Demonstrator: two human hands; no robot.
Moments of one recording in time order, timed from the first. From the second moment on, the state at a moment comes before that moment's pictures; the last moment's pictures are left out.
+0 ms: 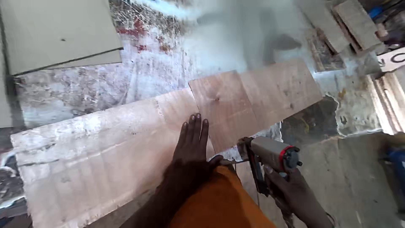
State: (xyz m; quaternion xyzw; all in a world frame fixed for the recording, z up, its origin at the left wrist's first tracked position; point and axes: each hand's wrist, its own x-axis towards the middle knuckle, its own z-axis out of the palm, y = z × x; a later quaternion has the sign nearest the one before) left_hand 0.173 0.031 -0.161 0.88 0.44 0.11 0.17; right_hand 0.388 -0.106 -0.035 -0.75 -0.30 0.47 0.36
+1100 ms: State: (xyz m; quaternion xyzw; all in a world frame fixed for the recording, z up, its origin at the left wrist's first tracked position) left_hand 0.154 0.046 -0.156 0.90 0.36 0.10 0.24; right_hand 0.327 -0.086 -0.046 -0.77 -0.32 0.48 0.28
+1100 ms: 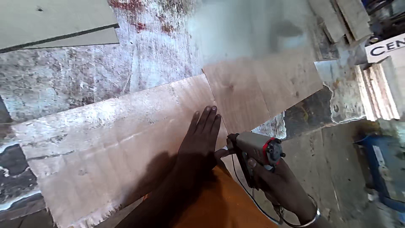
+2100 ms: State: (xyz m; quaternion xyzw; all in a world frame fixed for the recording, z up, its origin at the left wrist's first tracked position) left_hand 0.132 0.030 -0.162 0.88 0.42 0.13 0.19; right_hand 0.323 -0.001 -0.039 -0.78 -0.34 0.48 0.20
